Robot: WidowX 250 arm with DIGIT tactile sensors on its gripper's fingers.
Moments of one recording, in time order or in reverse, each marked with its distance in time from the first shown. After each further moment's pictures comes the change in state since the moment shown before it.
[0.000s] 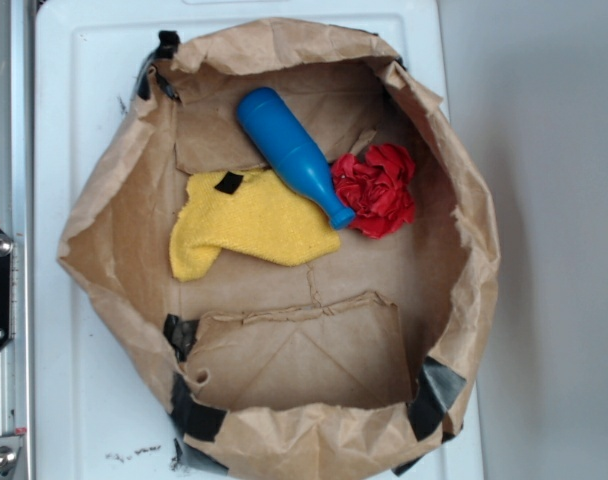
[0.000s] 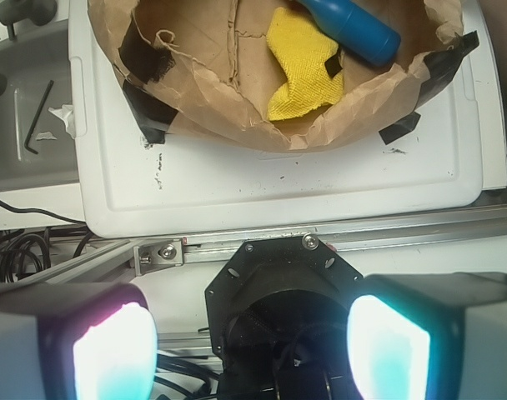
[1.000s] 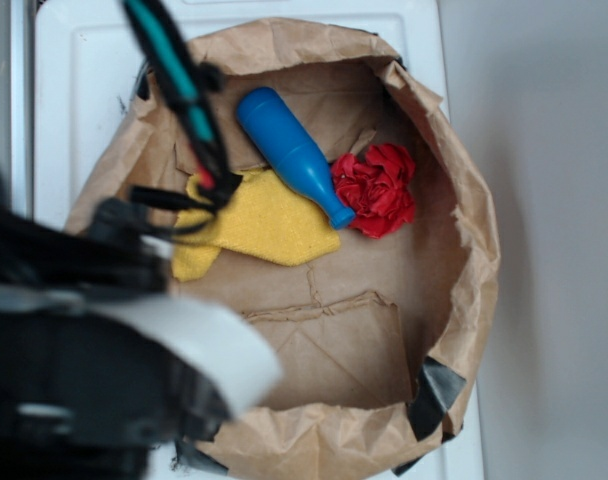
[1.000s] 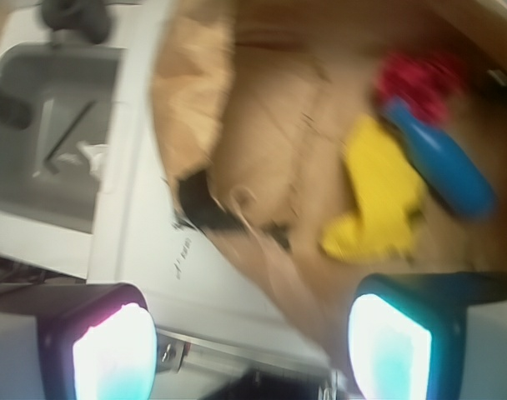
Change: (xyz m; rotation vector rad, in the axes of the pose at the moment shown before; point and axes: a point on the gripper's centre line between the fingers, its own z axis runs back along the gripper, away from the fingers) arm 0.099 -0.032 -0.052 -0.117 -0.086 -0.293
